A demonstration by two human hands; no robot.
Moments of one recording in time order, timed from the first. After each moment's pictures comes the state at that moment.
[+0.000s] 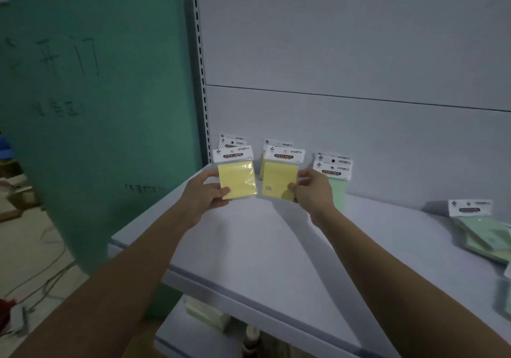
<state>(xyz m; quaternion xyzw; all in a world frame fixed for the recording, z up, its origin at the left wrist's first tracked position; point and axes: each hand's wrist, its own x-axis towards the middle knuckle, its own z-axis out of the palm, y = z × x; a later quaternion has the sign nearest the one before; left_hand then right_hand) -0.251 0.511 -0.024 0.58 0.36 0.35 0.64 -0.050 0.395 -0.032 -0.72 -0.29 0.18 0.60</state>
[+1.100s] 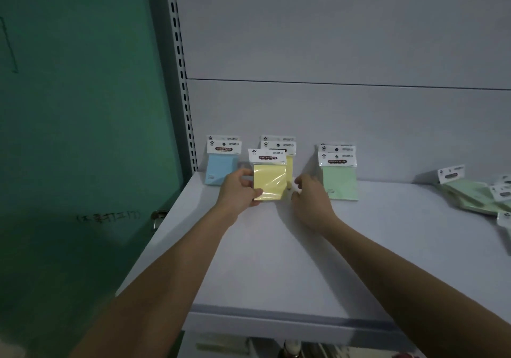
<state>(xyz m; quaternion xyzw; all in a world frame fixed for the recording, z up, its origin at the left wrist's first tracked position) -0.203 0.563 -0.039 0.70 0.27 0.24 0.62 -0.091 0.434 -0.067 -0.87 -0.34 -0.03 0.36</state>
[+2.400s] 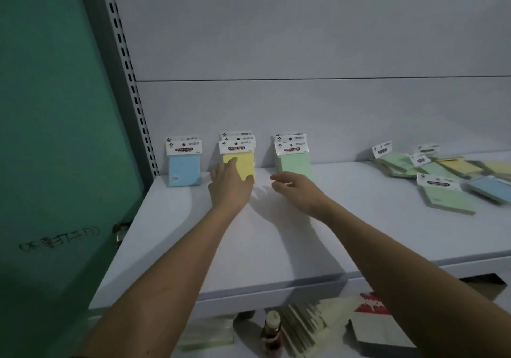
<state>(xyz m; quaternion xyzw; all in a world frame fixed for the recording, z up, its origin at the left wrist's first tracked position) -0.178 0.519 -0.038 0.90 0.28 0.23 0.25 -0.119 0.361 -0.037 -0.83 -0.31 0.11 0.44</state>
